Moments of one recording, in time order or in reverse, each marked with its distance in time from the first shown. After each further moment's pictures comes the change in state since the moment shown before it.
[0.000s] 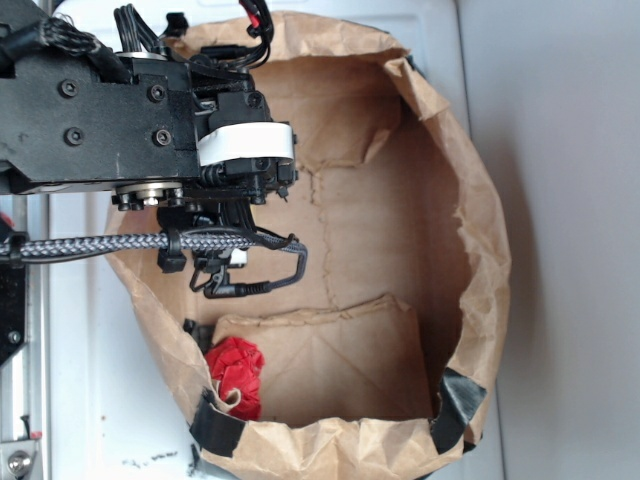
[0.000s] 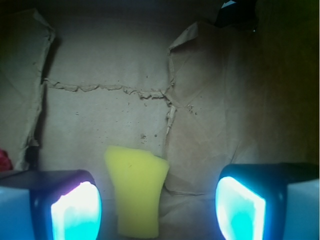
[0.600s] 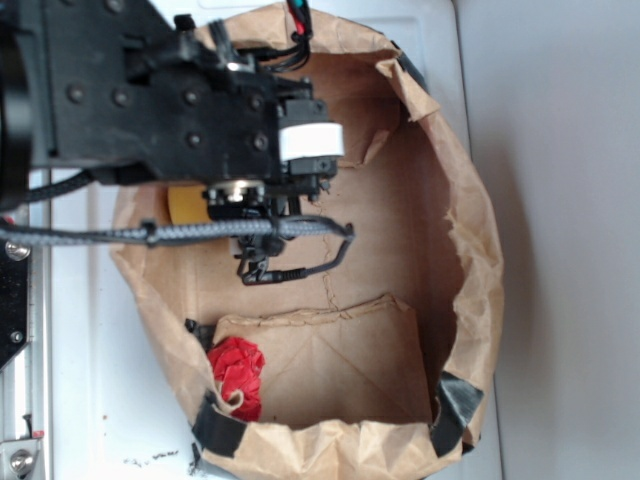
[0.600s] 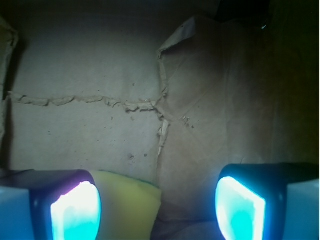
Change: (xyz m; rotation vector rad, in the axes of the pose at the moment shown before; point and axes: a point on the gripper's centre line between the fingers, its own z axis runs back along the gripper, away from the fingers) arm 0.012 0.005 -0.025 0.023 0.046 0.019
